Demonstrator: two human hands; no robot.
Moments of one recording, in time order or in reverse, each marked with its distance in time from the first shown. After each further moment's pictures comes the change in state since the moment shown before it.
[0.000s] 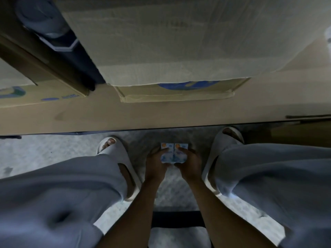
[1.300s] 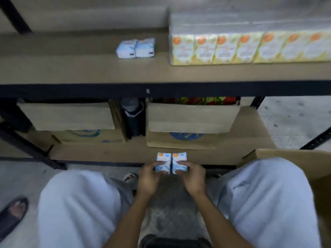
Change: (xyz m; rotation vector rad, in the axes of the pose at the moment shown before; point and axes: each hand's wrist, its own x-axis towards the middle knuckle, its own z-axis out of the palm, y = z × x) left_hand -0.110 0.134 -0.132 -0.184 0.299 0.303; right_hand -0.126 -0.166 -0.088 0.008 0.101 -0.471
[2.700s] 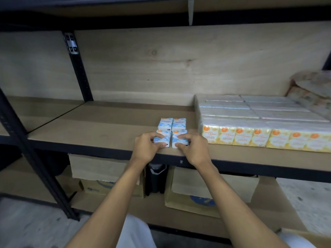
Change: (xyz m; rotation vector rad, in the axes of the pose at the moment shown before) left_hand 0.122 0.244 -0.185 0.203 0.244 0.220; right_hand 0.091 -0.308 -0.030 -0.221 0.036 -0.523
